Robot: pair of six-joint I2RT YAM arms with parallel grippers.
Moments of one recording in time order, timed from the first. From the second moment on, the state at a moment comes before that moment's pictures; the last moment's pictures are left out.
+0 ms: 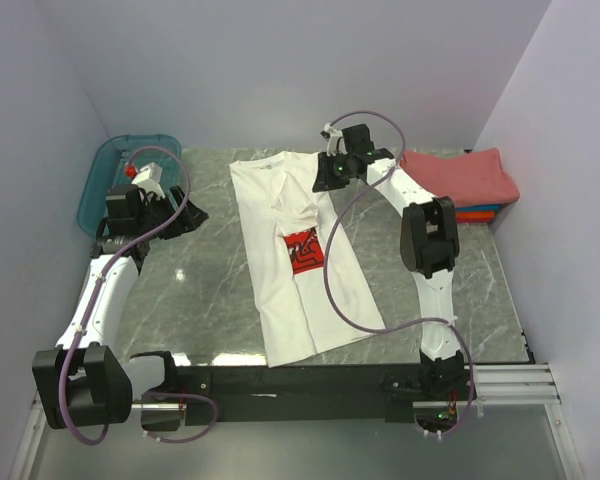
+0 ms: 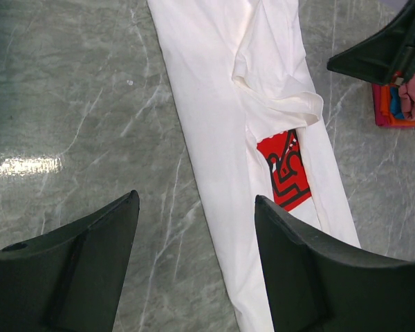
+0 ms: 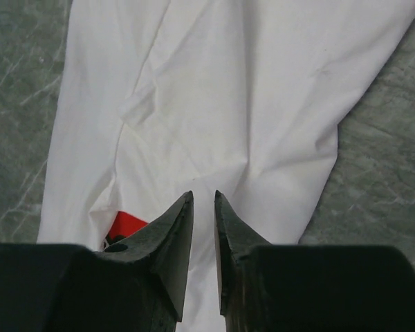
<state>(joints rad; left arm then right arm) 0.08 1.14 0.89 -0.28 0.43 -0.36 0.33 2.25 1.96 -0.52 -0.47 0.09</state>
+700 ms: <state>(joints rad) 0.08 1.14 0.89 -0.28 0.45 -0.36 0.32 2.30 1.80 -0.52 -0.57 0.06</state>
